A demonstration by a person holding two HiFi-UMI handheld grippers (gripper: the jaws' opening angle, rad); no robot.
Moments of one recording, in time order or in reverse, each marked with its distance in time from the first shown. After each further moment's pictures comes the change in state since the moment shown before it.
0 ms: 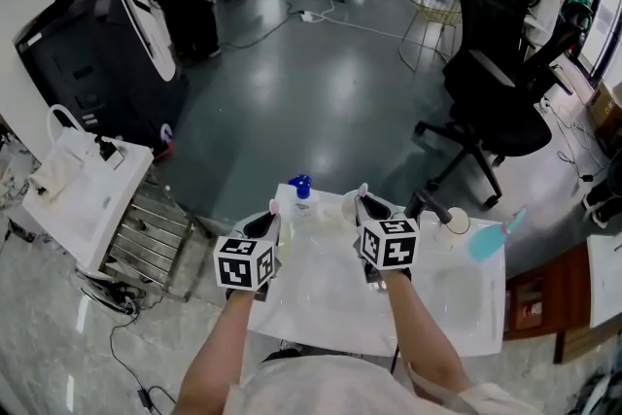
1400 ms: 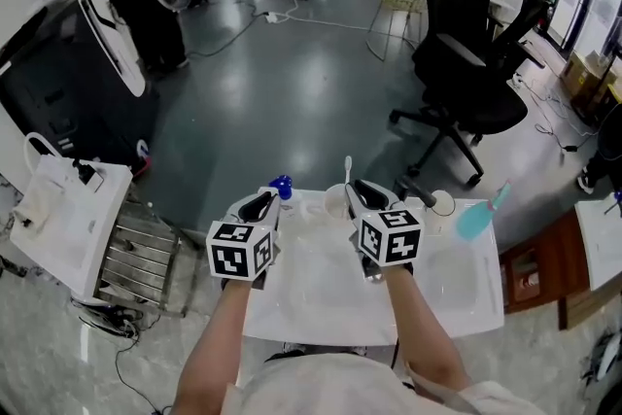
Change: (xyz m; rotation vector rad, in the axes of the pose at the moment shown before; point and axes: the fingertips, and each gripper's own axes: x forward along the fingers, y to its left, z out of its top) left arm 0.016 -0.030 0.056 0.090 -0.044 -0.118; right arm -0.033 0.000 0.038 0.024 -0.087 -0.045
